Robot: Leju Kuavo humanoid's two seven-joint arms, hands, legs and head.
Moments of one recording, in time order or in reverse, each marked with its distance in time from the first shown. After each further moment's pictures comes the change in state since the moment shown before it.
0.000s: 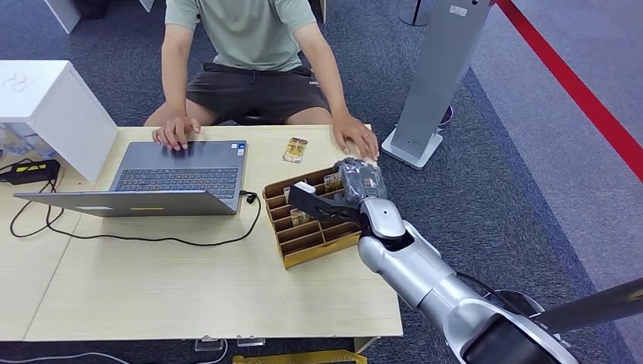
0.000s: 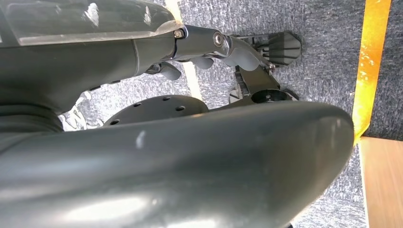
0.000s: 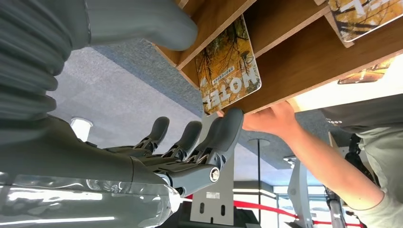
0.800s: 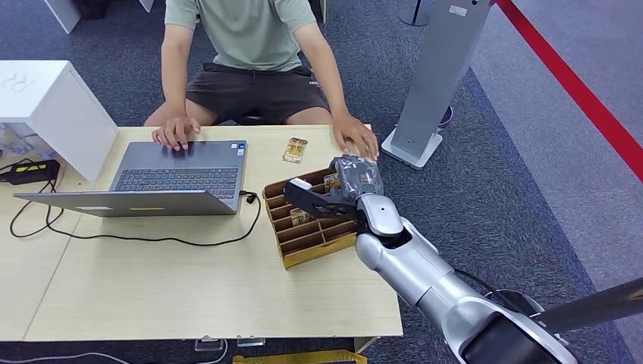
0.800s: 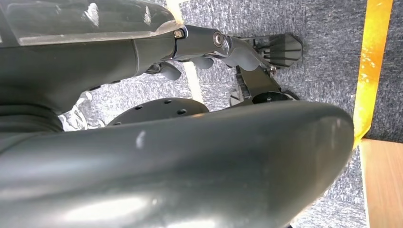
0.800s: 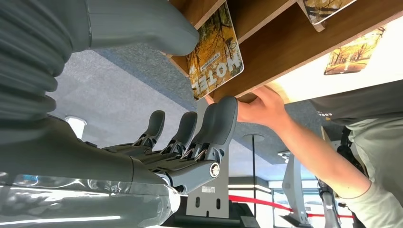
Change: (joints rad) left arm -0.001 0.004 -0.003 0.001 -0.004 0.000 0.006; right arm 0.006 -0.005 0.003 -0.044 0.005 -0.004 0.007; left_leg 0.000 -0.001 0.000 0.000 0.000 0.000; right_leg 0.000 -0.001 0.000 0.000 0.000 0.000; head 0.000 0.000
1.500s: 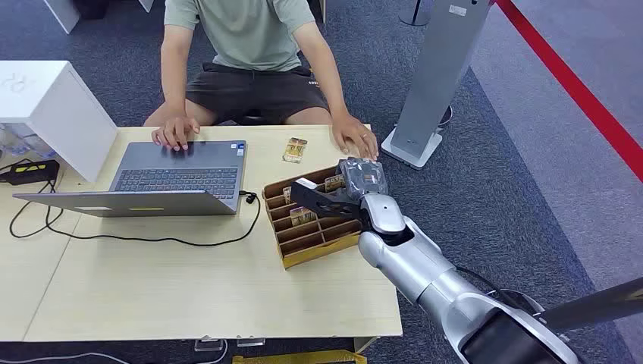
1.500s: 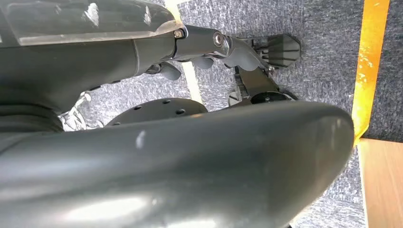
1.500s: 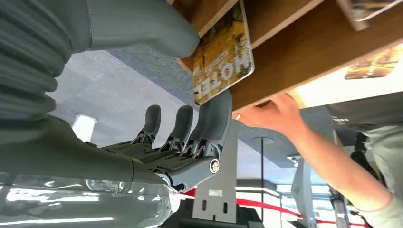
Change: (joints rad) left arm 0.000 0.006 0.003 -0.001 0.000 -0.003 -0.010; right arm -0.004 -0.010 0.002 -0.070 0.008 0.010 0.006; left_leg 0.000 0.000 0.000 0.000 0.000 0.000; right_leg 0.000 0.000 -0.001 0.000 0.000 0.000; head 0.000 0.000
